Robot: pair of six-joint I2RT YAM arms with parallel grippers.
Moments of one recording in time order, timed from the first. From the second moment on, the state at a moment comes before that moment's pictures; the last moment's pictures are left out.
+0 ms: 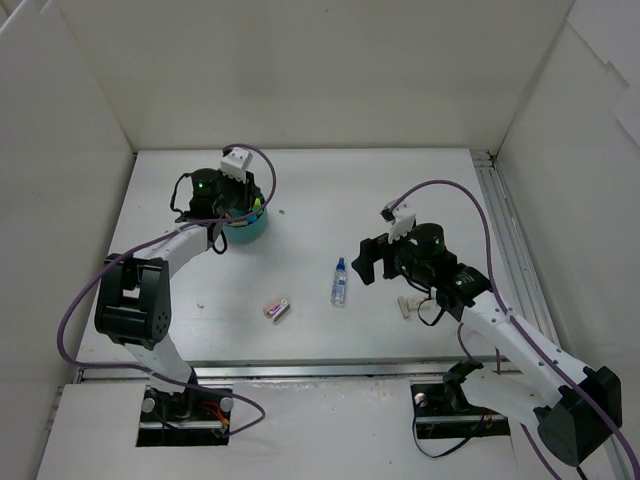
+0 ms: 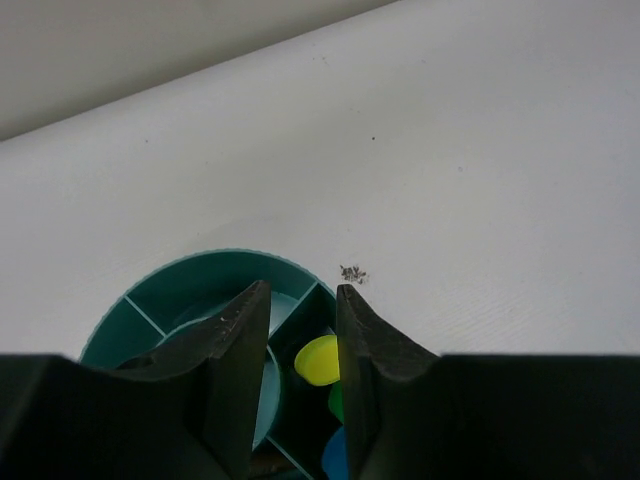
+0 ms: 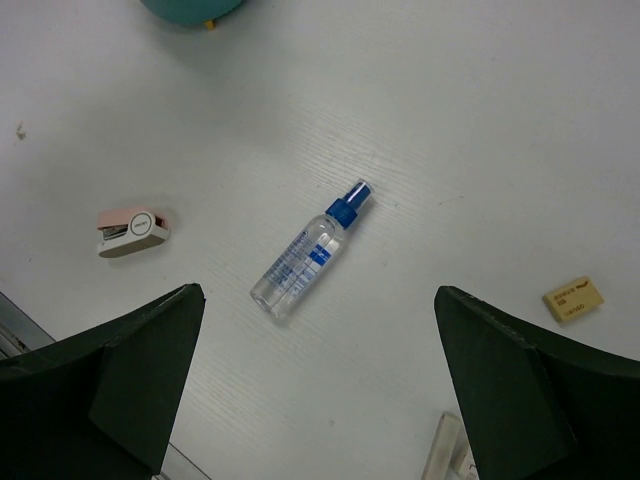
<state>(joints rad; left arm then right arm) -0.17 1.71 1.11 0.33 0.32 0.07 0.53 1.01 0.75 -0.22 -0.14 0.14</state>
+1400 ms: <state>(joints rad) -0.24 0.82 0.81 -0.40 0.07 -0.36 0.86 1.61 0.89 -0.30 0.33 0.61</state>
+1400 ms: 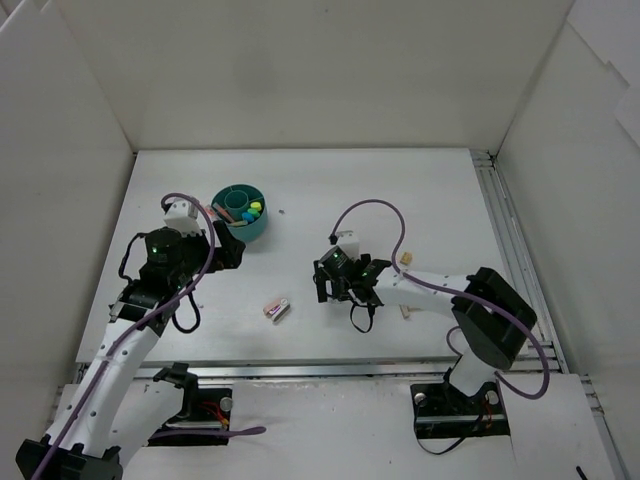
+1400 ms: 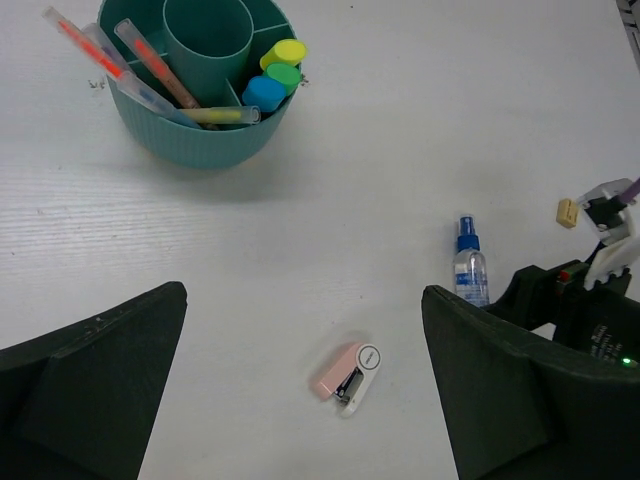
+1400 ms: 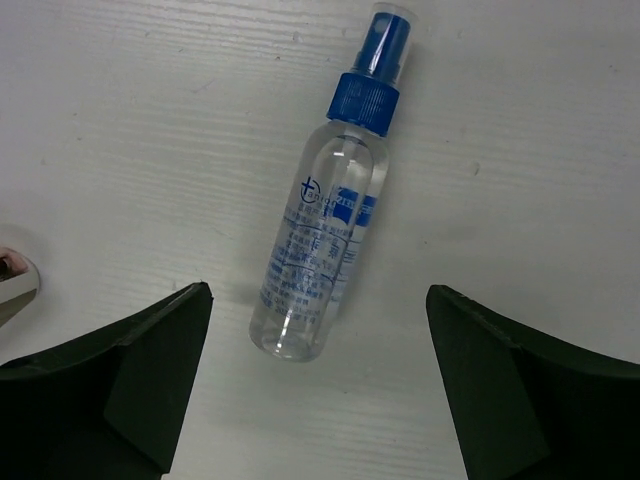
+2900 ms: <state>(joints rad) -0.45 1.21 0.80 0.11 0.57 -0.60 0.94 1.28 0.66 0.35 -0.05 0.26</state>
